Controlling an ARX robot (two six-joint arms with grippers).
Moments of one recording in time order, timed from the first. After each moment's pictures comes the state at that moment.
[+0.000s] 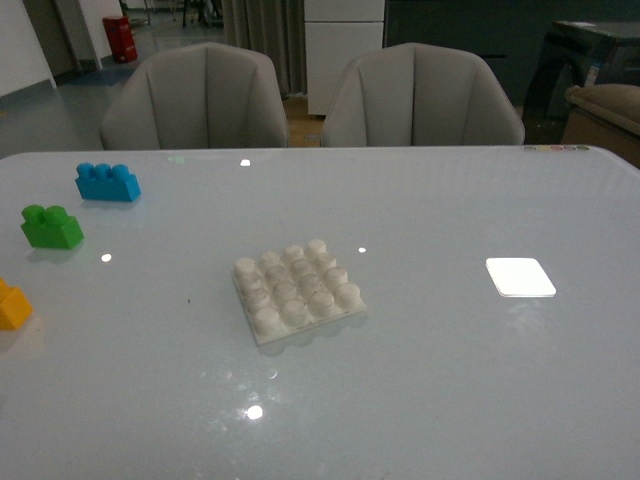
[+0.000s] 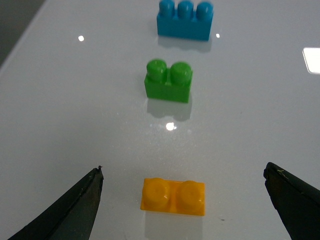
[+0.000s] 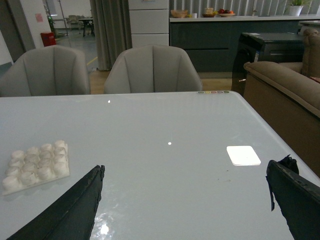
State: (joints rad) left arm 0.34 1.83 0.90 0.40 0.15 0.13; right arm 0.00 0.00 0.01 0.00 0.00 0.01
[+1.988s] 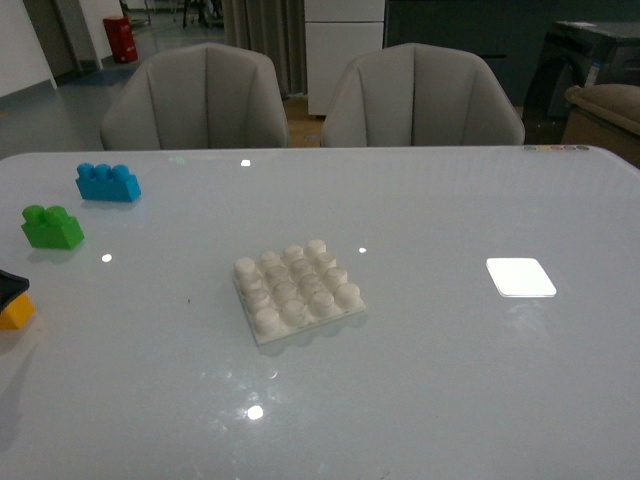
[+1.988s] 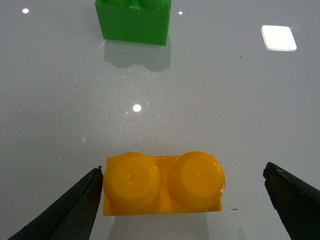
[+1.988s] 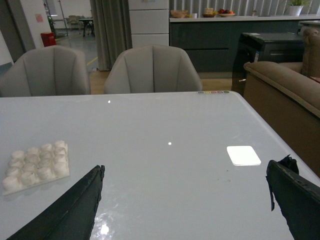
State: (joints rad) left arm 0.39 2.14 0.97 0.53 0.35 0.16; right arm 0.00 0.00 0.01 0.00 0.00 0.01
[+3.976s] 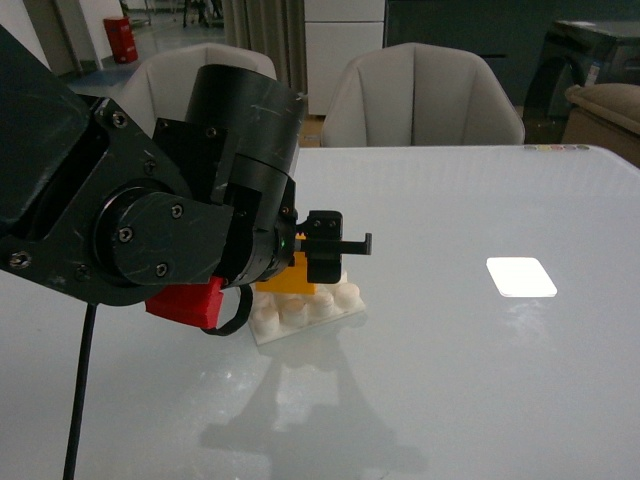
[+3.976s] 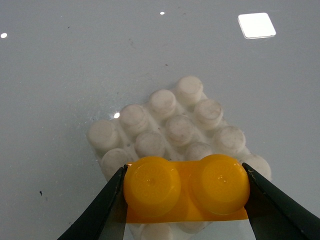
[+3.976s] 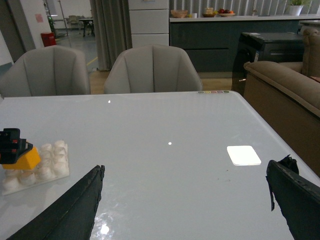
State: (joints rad) left arm -0.47 2.10 1.12 0.36 -0.30 -0.22; right arm 0.00 0.00 0.01 0.00 0.00 0.01
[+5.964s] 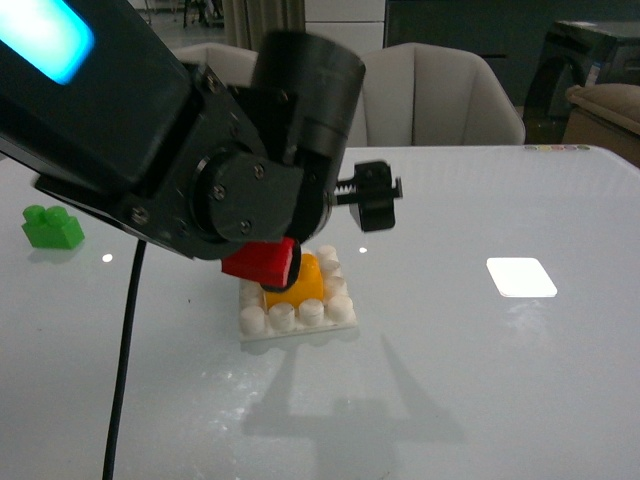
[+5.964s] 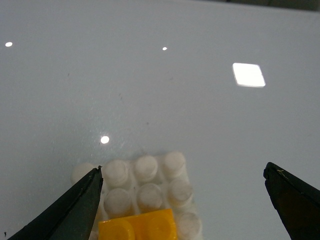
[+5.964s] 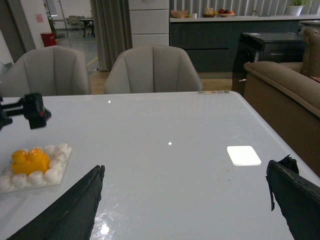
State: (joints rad) left arm -0.51 2.14 1.26 0.37 -0.42 -0.37; right arm 0.00 0.00 0.01 0.00 0.00 0.01
